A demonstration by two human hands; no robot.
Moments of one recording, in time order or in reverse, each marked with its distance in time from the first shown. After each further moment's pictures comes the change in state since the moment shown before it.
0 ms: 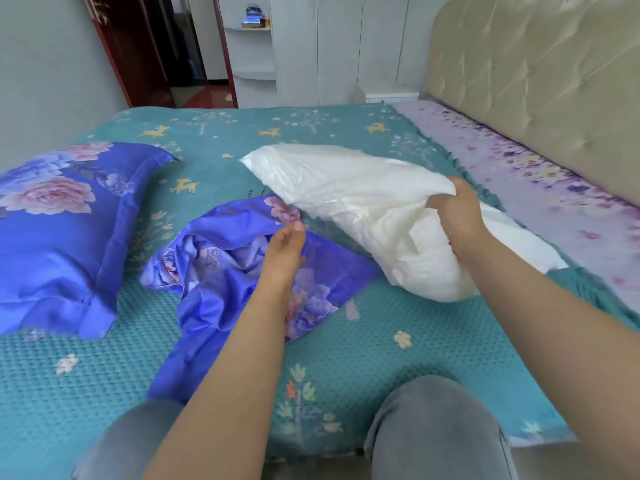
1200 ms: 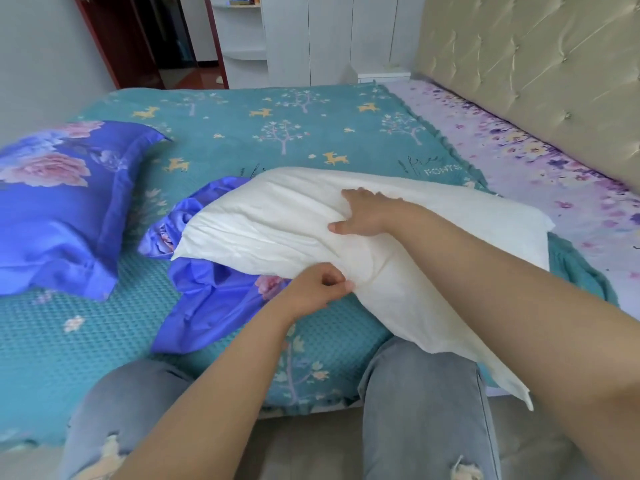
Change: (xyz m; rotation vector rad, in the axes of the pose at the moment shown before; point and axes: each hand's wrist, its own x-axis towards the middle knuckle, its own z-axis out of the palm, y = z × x) left_hand -0.086 -0.039 0.006 0.609 -0.553 -0.029; right_hand -0.055 -0.012 0.058 -1.344 -0.668 -0.083
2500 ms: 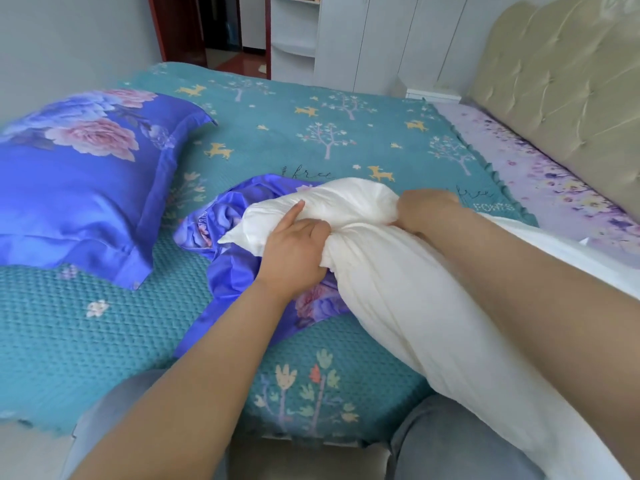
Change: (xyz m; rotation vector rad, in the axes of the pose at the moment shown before) left_hand 0.024 -0.023 -0.119 1.034 0.769 0.612; right_hand 0.072 -0.045 -0.032 -0.359 0.078 0.206
